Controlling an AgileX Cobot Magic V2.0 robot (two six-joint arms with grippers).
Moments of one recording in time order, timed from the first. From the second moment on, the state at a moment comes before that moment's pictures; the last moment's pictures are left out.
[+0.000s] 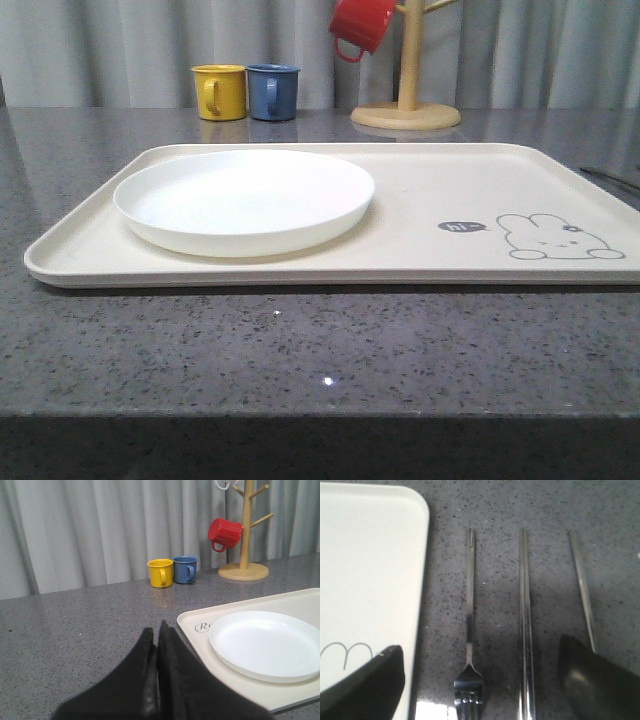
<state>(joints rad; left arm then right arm) -0.19 -0.01 -0.44 -0.11 0.53 0.16 0.01 1.25 -1.05 0.04 0.76 0.00</state>
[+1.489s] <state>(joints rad) -0.19 -0.01 -0.44 -0.11 0.53 0.16 0.03 1.59 -1.10 0.03 0.71 0.00</state>
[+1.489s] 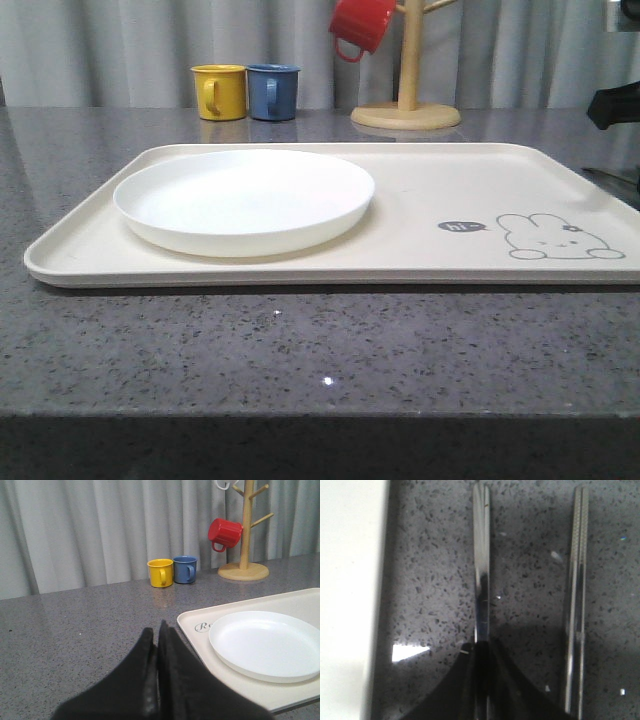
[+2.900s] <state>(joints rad) -0.19 -0.01 -0.44 -0.11 0.53 0.16 0.54 1.72 -1.37 -0.12 0.84 0.66</state>
